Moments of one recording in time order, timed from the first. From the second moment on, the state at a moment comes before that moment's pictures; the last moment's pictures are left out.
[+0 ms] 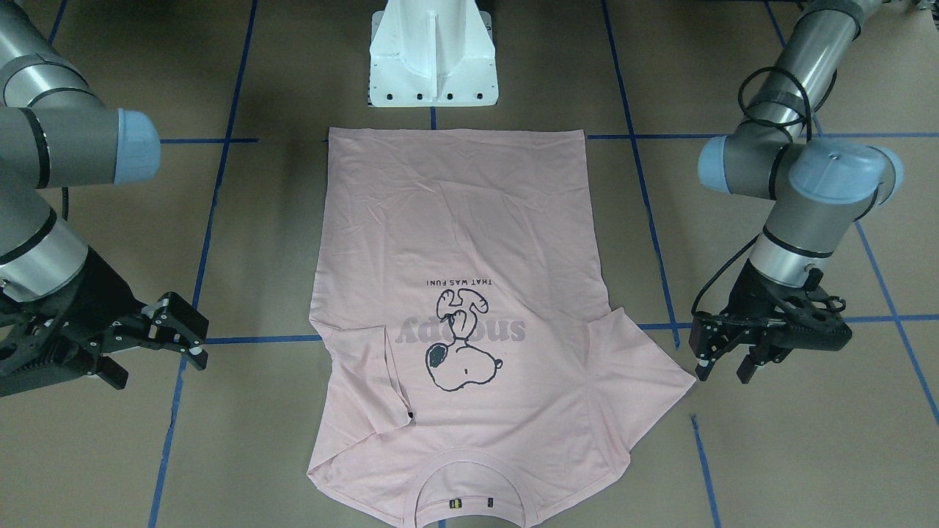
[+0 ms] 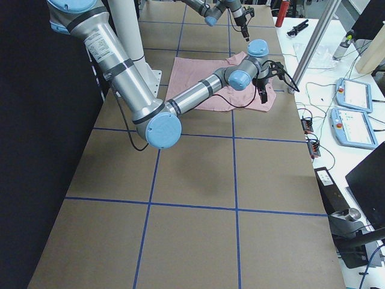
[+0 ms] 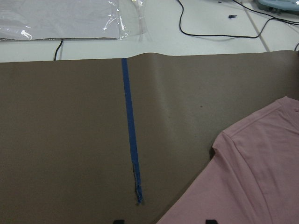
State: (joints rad) left arm -0.94 -2.04 -1.34 -2.33 -1.79 -0.94; right arm 1.08 -0.98 1.51 -1.24 2.14 0.75
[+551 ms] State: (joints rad) left arm -0.88 -2.07 -1.18 -2.44 -1.72 -0.95; right arm 1.09 -1.00 1.53 -1.23 2.15 0.75
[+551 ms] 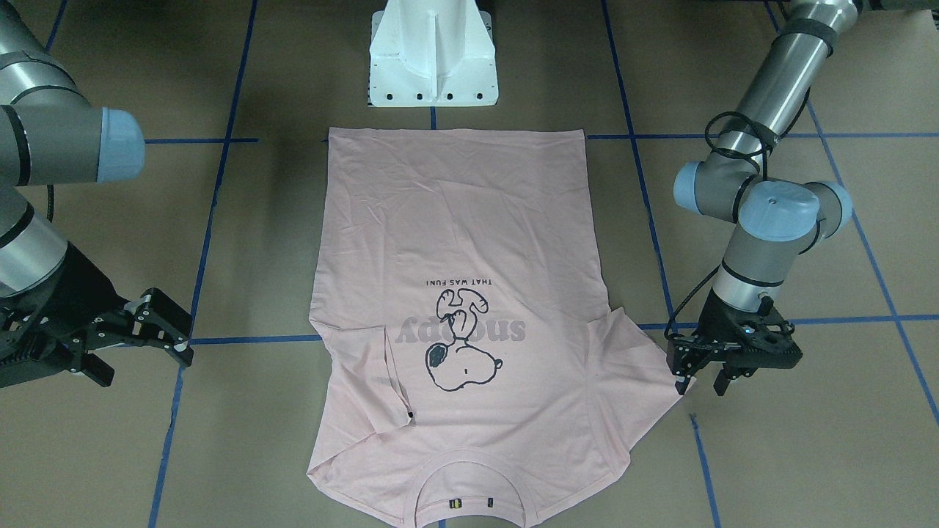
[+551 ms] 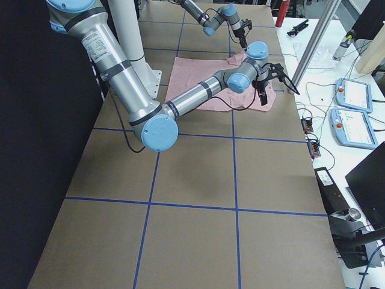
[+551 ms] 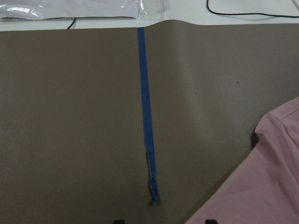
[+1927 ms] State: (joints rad) left arm -0.84 -2.06 -1.17 -2.46 -1.72 -0.94; right arm 1.09 -1.02 1.53 -1.23 2.13 0.75
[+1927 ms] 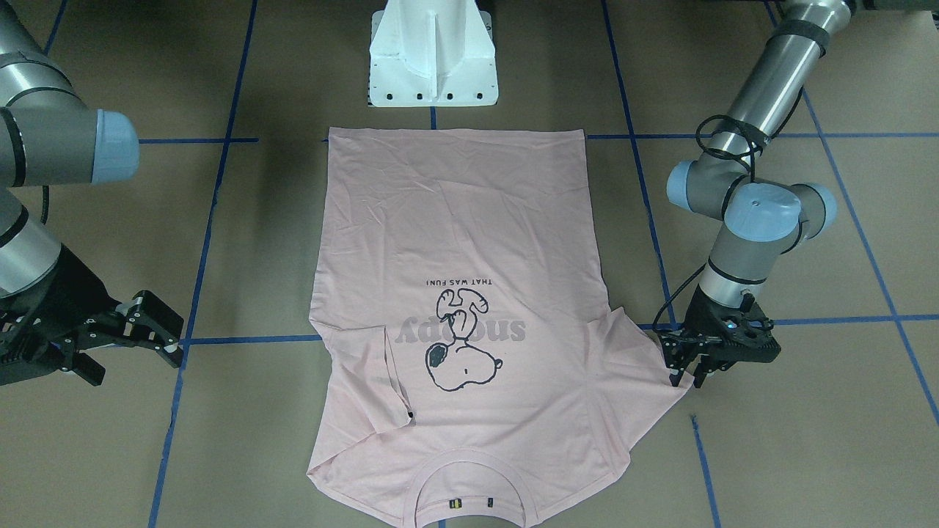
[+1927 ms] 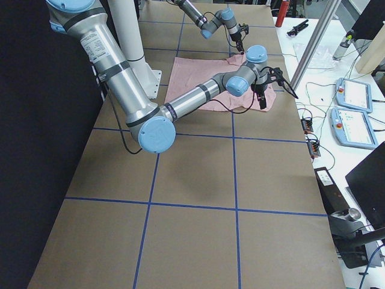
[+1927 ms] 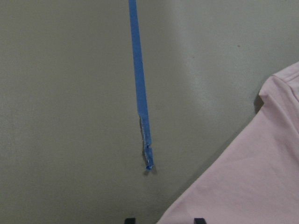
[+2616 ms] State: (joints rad) left arm -0.84 -2.07 -1.27 -2.37 -1.73 -0.89; right arm 1.09 -1.03 1.54 -1.23 2.13 0.75
